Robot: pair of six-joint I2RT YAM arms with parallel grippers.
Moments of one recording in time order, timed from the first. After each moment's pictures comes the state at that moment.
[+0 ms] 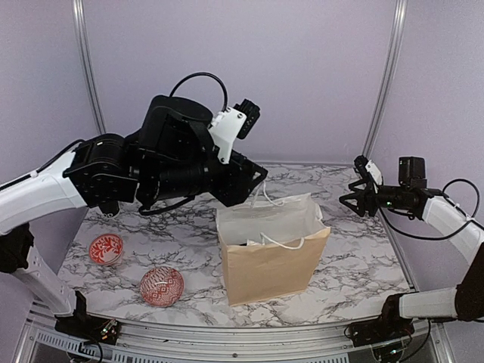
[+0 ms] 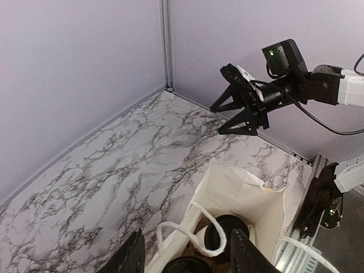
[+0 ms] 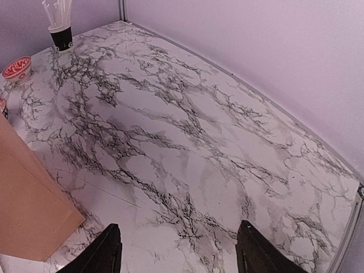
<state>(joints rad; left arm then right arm) -1.31 1.60 1.74 -0.57 -0.39 -0.18 -0.06 1.12 0.82 -0.34 -0.78 -0.55</state>
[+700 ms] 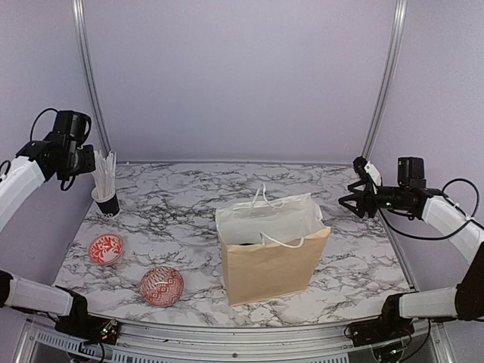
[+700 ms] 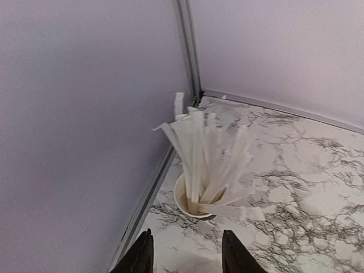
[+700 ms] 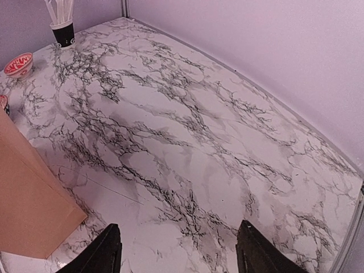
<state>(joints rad) -0.29 1.19 1.29 -0.77 -0.63 -0.27 -0.05 1.13 0.82 -0.36 -0.77 -0.56</state>
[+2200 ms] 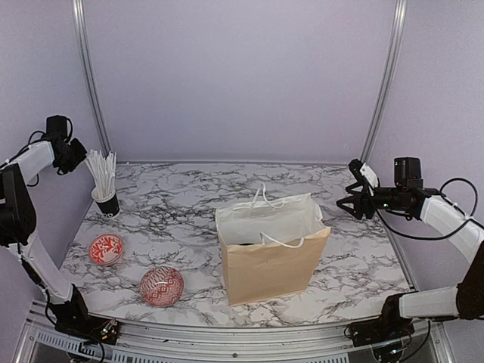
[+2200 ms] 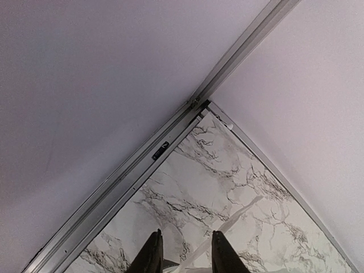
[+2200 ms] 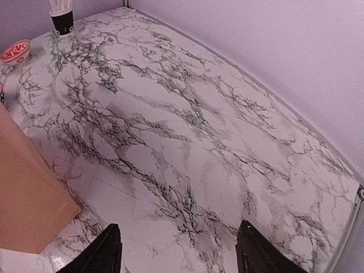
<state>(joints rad) 0.27 1.68 1.44 -0.43 -0.04 -0.56 -0.01 1.14 0.82 -0.37 -0.72 -0.60</state>
